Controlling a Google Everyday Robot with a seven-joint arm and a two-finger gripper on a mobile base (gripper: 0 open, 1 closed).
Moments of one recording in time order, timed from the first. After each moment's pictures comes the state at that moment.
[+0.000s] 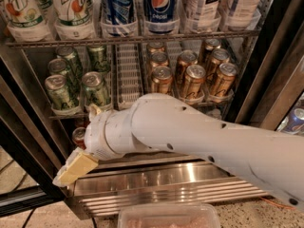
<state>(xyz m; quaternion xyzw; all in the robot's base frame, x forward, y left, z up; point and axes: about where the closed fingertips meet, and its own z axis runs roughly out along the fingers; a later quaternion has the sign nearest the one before) 0.428 0.172 0.827 -0.58 0.66 0.24 0.42</state>
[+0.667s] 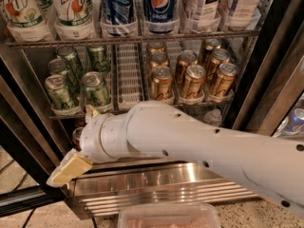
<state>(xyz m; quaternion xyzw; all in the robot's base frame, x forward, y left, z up) 0.430 0.182 0.824 -0.56 0.66 0.24 0.44</state>
